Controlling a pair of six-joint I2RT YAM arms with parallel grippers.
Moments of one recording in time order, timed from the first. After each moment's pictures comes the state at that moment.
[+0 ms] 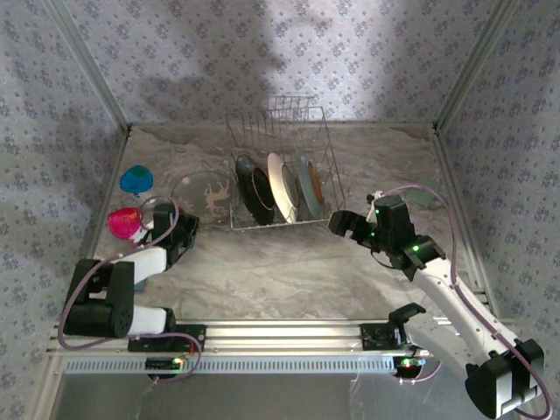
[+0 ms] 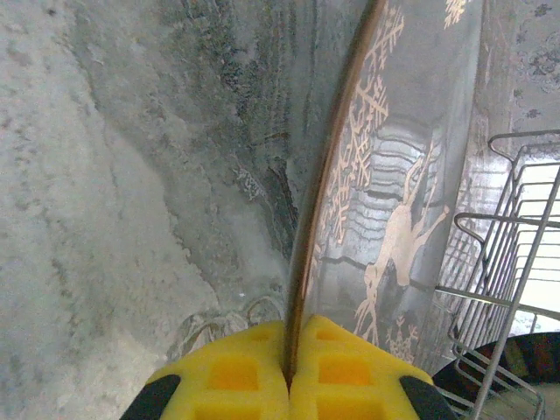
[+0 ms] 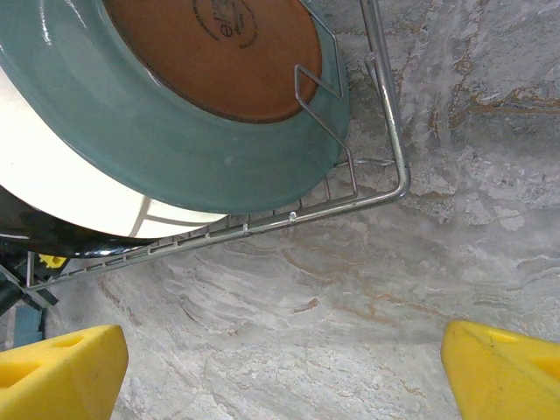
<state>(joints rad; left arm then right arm) -0.10 1.32 0.39 0.26 0.08 -1.32 0.40 0.87 0.68 -0.51 -0.20 0.69</state>
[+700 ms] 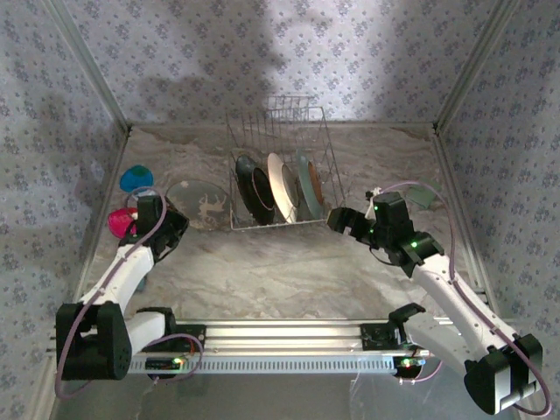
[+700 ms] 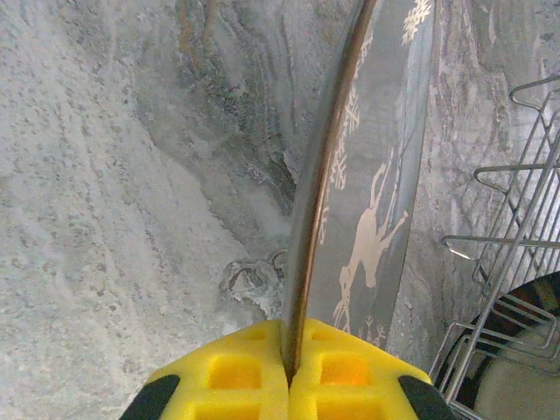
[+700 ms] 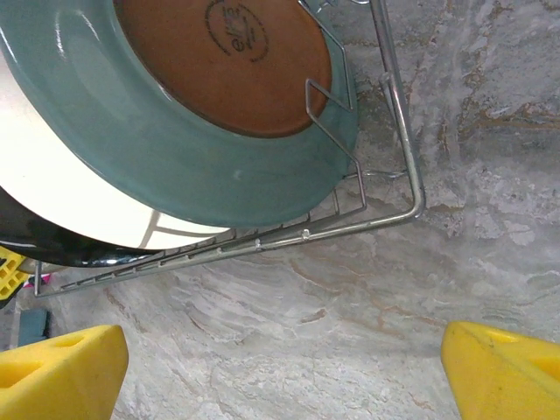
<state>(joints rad) -0.02 1.10 0.57 -0.27 0.12 -1.03 0.40 0.90 0.71 -0.50 -0.20 0.69</state>
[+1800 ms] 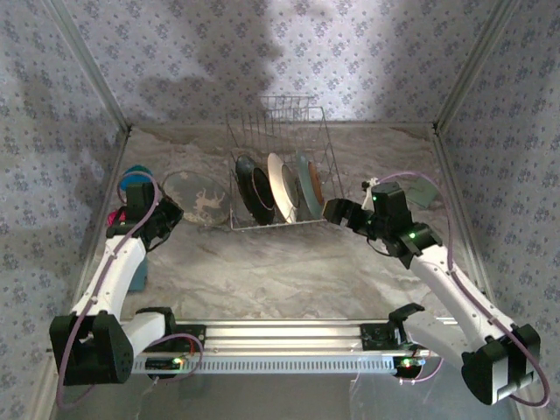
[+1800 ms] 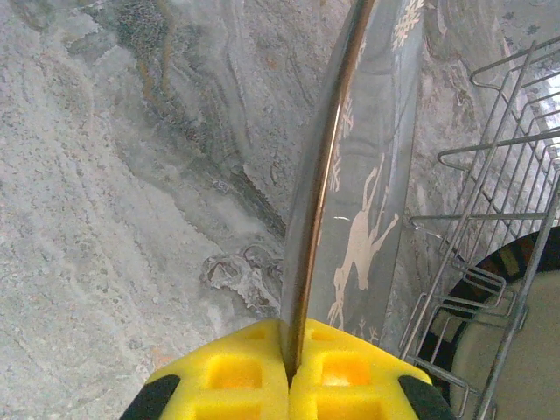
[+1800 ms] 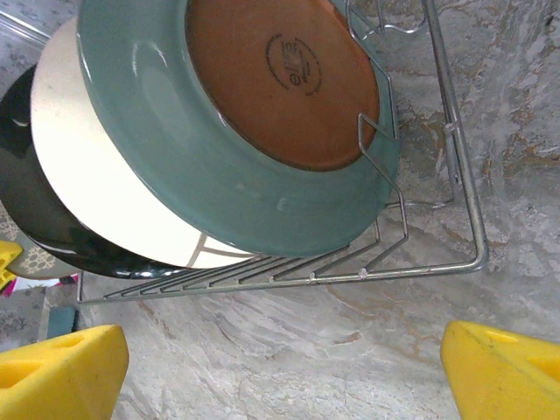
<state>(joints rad) 0.00 1.07 0.76 -0.51 0.14 -0.90 0.40 0.98 0.79 -0.47 -0.25 0.67</state>
